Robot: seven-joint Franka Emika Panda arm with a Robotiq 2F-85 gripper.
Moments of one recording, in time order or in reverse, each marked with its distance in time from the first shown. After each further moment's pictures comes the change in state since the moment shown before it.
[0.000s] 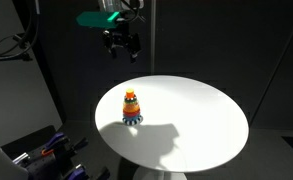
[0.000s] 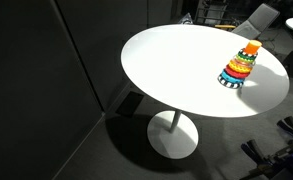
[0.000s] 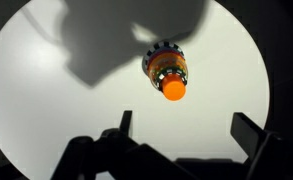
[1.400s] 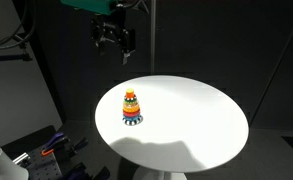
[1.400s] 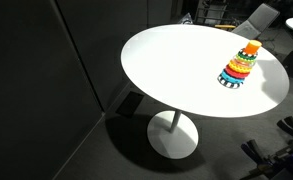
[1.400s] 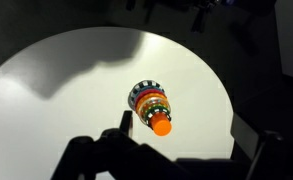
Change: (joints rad) arm 0.001 -0.062 -0.148 0.080 0.013 -0.324 -0.141
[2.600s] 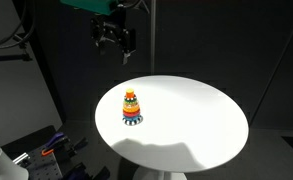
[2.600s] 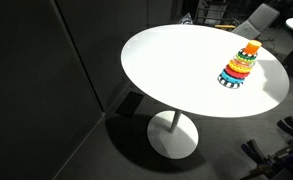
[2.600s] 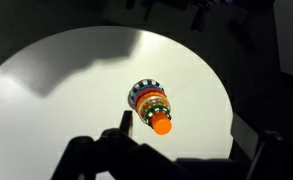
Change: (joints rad) arm 0.018 -0.006 -0.027 0.000 0.000 0.000 -0.003
